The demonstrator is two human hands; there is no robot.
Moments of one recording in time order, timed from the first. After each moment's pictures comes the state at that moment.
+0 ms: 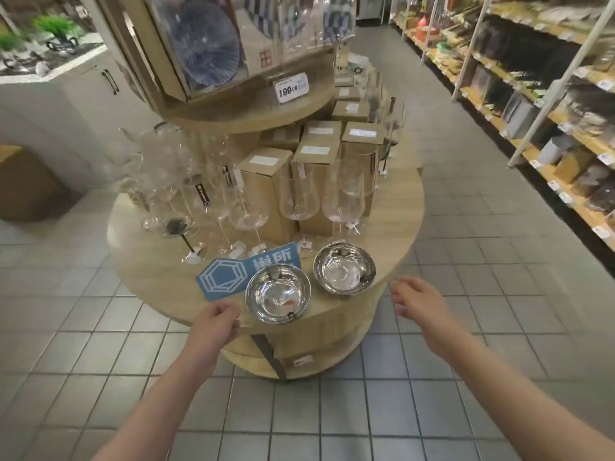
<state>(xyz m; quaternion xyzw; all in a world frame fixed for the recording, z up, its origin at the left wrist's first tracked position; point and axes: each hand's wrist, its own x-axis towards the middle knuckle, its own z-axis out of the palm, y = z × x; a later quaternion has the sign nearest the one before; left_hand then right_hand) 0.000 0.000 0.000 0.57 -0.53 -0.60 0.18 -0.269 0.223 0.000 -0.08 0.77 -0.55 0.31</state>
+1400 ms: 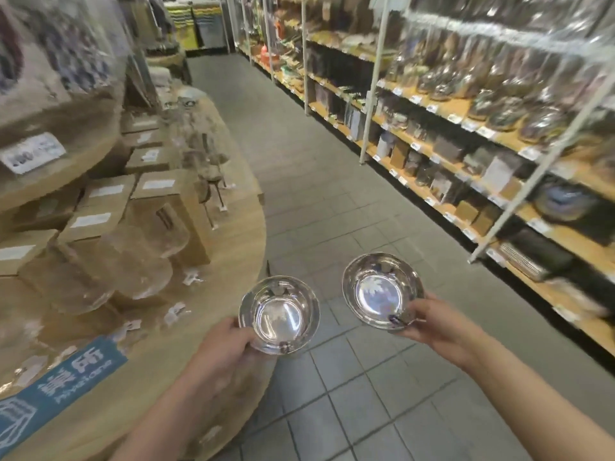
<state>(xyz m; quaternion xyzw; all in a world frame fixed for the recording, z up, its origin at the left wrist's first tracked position) -0.270 0.162 0.032 0.40 -0.65 -0.65 -0.02 -0.417 0.464 0.045 0.13 0.62 -0.71 0.32</state>
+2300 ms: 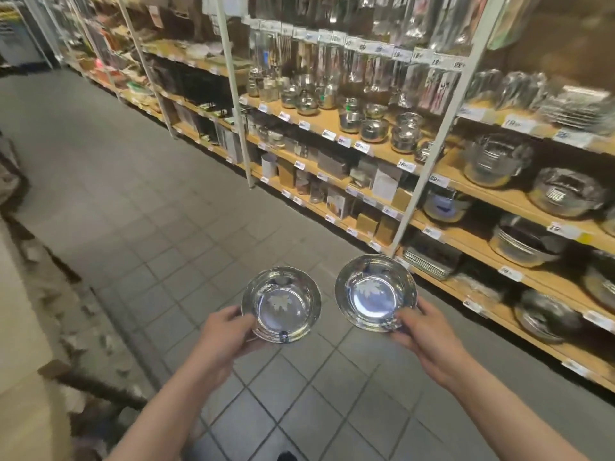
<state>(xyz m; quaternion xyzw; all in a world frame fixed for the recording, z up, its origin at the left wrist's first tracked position) -0.736 0.272 0.013 0.23 -0.66 -0.70 -0.13 -0.720 0.587 0.019 0.24 0.61 -0.75 0.08</state>
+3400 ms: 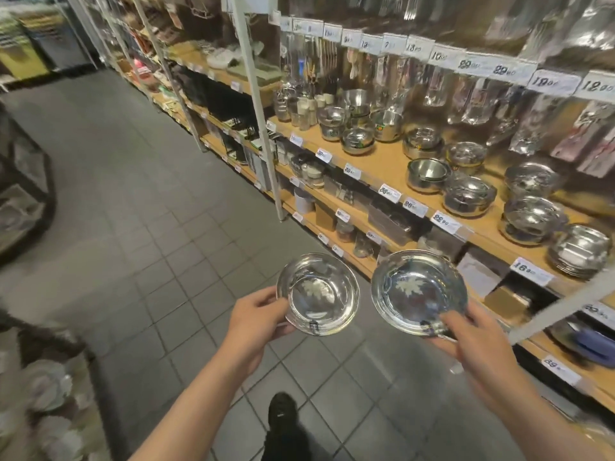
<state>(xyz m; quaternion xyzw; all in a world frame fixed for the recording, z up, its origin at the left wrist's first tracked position) -1.285 0.276 0.041 0.21 -0.66 -0.71 -0.10 -1.273 0.588 0.015 0.19 0.66 -0.73 0.02</state>
